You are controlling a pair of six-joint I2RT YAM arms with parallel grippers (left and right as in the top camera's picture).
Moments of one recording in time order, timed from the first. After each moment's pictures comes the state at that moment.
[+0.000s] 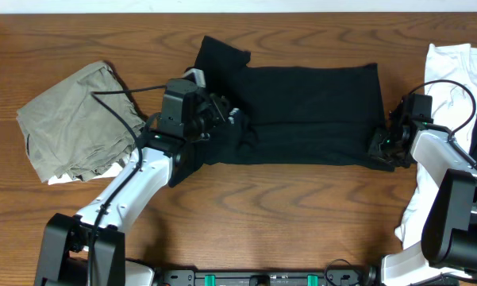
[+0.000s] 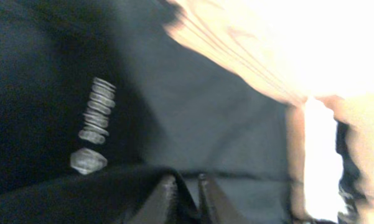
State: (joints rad) left arm -0.31 1.52 0.87 0.01 0.23 -0.80; right arm -0.20 1.73 0.91 -0.53 -0.05 0.23
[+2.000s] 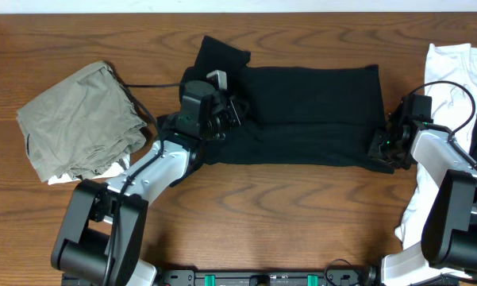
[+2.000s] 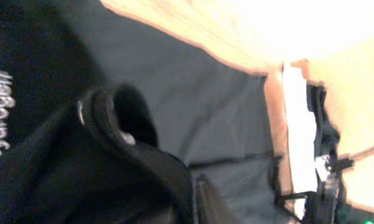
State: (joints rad) left arm -0.37 1.68 0.87 0.23 0.36 -0.77; right arm -0.20 1.73 0.92 -0.56 -0.05 0.23
